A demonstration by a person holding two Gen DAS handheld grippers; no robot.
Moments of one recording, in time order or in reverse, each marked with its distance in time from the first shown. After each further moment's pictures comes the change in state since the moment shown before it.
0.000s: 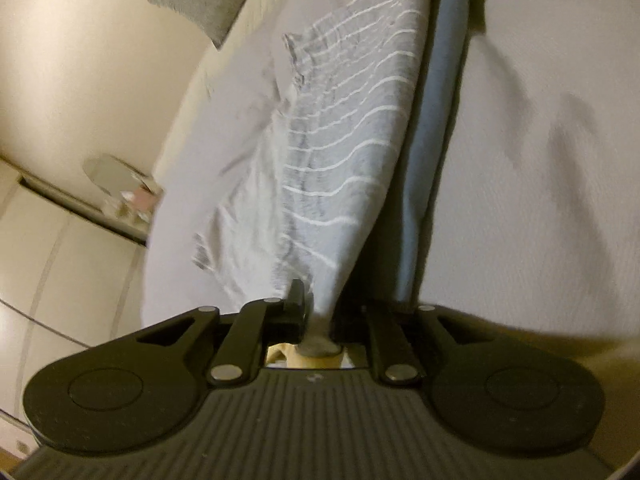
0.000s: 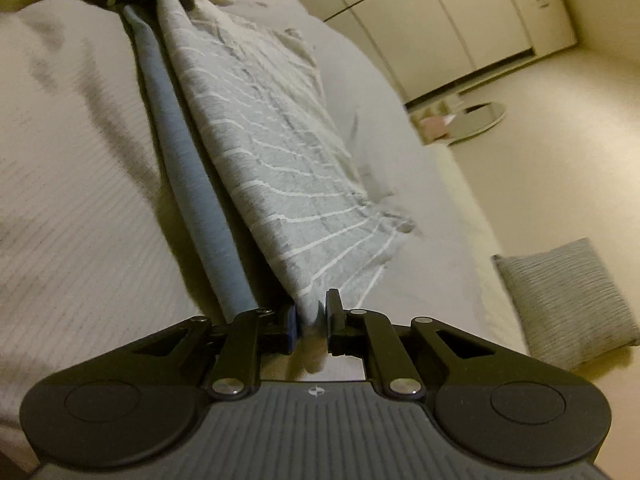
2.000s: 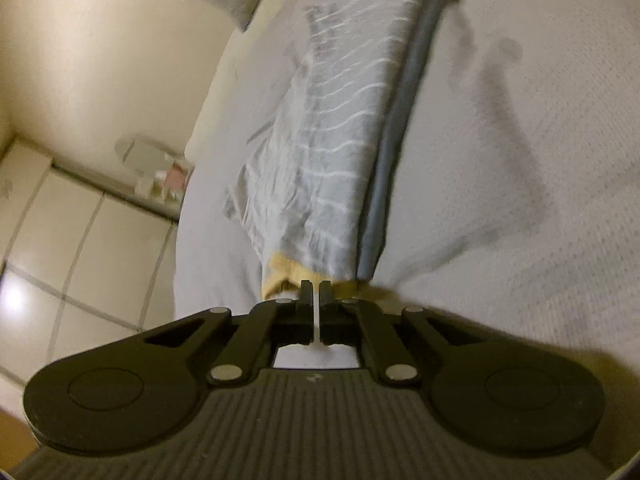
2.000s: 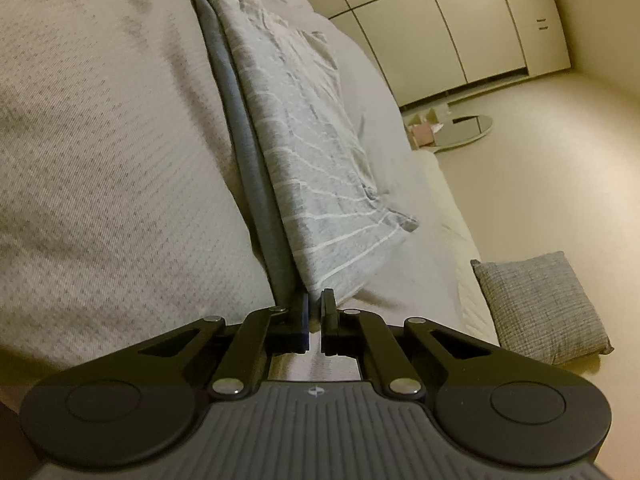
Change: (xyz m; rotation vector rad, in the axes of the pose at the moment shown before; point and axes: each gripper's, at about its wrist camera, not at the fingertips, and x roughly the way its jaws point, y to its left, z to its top) left arm -0.067 -0.023 -0.023 -0.065 0.090 0.087; right arm -0.017 0.051 -0.012 -0.078 0.017 -0.068
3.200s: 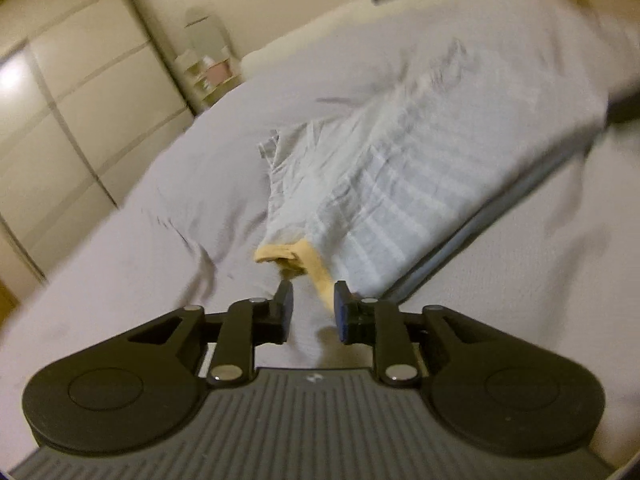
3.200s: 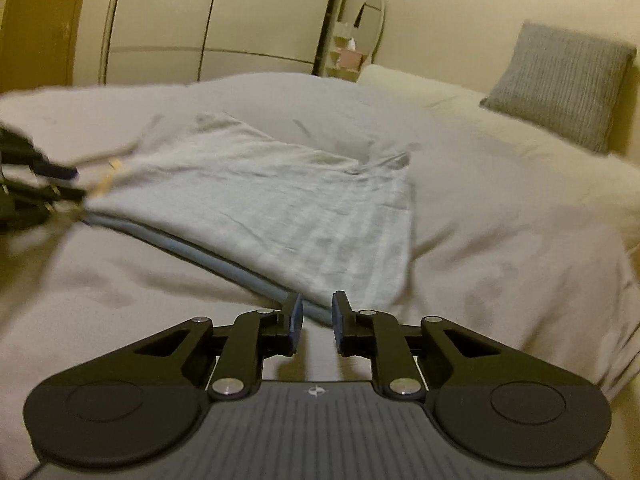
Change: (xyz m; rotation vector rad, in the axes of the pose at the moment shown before) left arm -0.020 0.058 -0.002 -0.682 0.079 -0.118; right arm -0.029 -0.066 0.012 0.967 0.015 0.288
